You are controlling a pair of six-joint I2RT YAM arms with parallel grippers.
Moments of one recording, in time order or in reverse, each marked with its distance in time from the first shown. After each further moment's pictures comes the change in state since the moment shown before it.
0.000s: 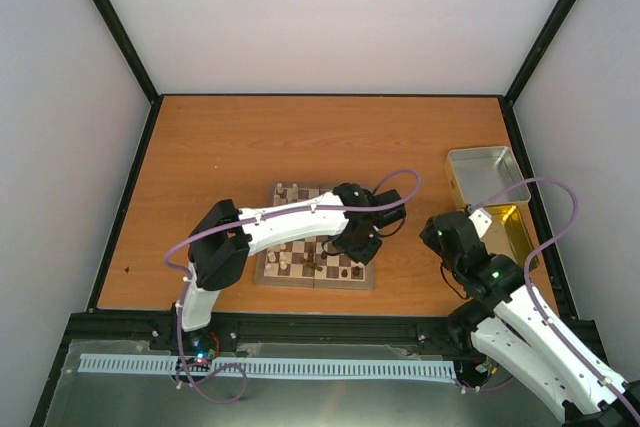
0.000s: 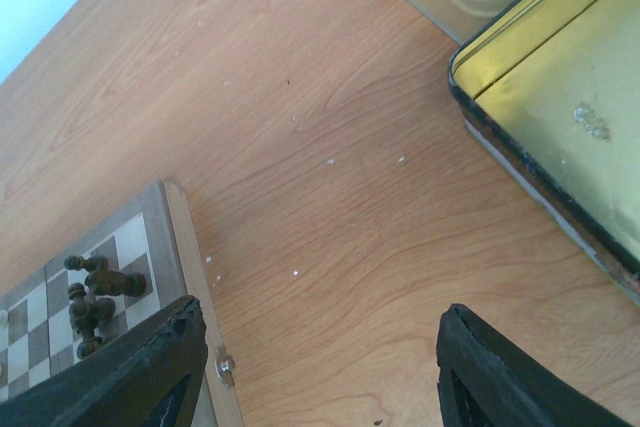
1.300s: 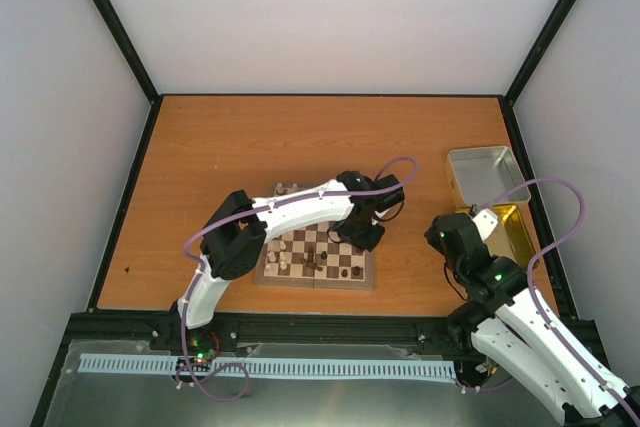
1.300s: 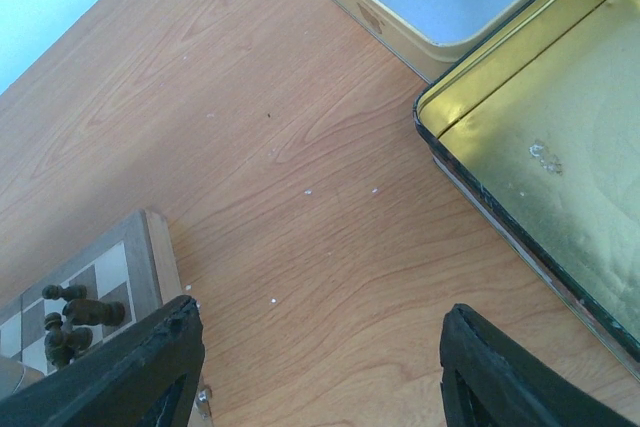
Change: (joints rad) left arm 0.082 0.110 0.087 0.030 0.098 0.037; right arm -0.005 -0.023 0.000 -0.018 0.072 -0.023
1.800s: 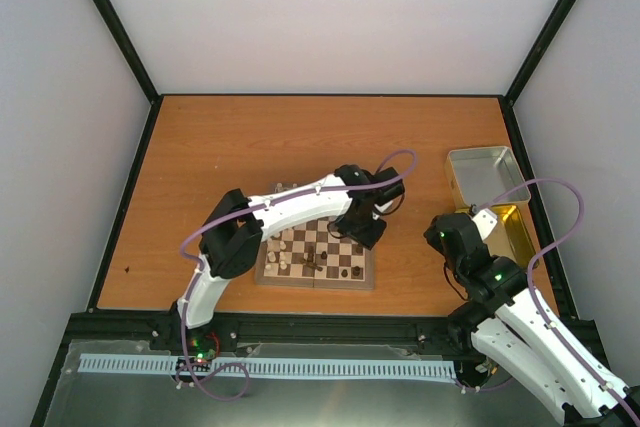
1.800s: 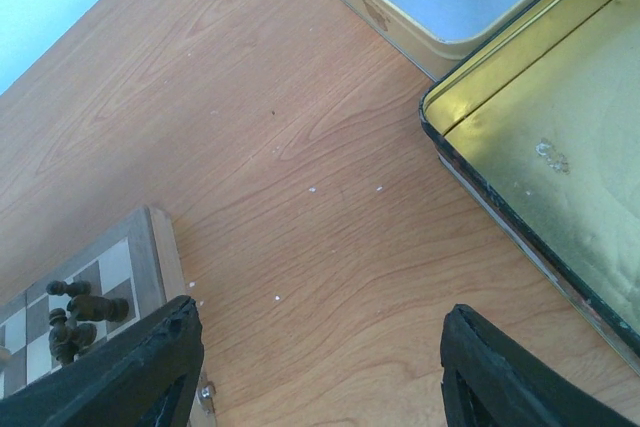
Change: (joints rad) left arm 0.011 -0.002 0.044 -0.019 0.019 0.009; right arm -0.002 0.000 0.000 0.003 -0.008 -0.004
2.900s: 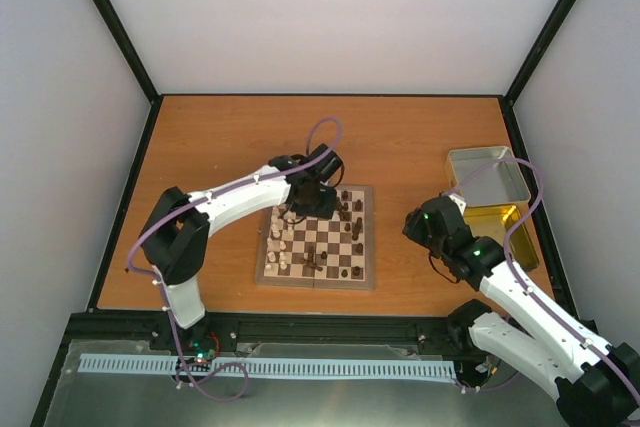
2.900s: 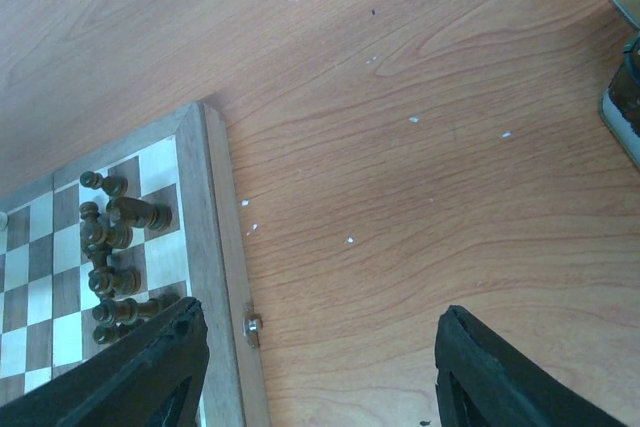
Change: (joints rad) left arm 0.237 -0.344 -0.481 0.314 -0.057 -0.153; right arm -0.004 0.230 0.034 0.161 -0.226 -0.148
